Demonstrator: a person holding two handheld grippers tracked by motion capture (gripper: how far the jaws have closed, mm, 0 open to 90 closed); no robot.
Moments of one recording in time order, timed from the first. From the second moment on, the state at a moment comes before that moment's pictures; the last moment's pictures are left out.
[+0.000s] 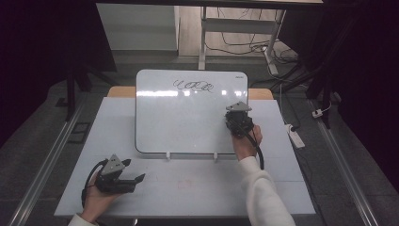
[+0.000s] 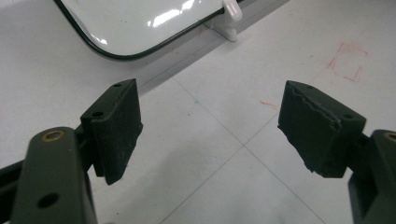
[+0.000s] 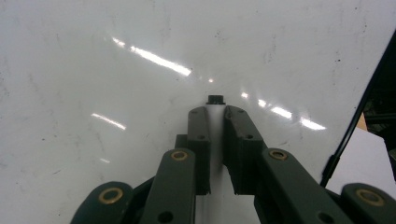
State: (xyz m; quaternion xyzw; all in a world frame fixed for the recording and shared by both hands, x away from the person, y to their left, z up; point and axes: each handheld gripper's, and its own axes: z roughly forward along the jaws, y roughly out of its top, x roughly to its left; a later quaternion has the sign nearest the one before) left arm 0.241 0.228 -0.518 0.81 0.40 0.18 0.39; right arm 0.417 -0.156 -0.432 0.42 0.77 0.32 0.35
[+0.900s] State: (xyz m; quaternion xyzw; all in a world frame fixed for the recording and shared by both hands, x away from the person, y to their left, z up) left arm 0.264 0.175 -0.478 0.81 0.35 0.12 0.46; right arm 0.350 -0.159 -0.404 0.30 0.76 0.52 0.25
